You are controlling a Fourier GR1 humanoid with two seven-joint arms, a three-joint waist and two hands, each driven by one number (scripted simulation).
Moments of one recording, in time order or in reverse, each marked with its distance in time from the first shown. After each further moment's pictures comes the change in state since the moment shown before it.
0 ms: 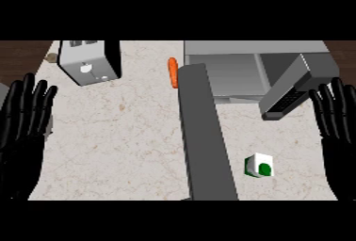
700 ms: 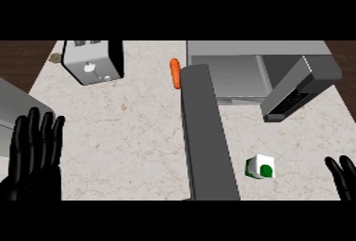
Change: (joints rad) left arm 0.231 -0.112 -0.204 -0.085 -0.044 0.244 -0.039; right arm 0.451 -0.009 0.117 -0.327 -0.057 0.165 -0.074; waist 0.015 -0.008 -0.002
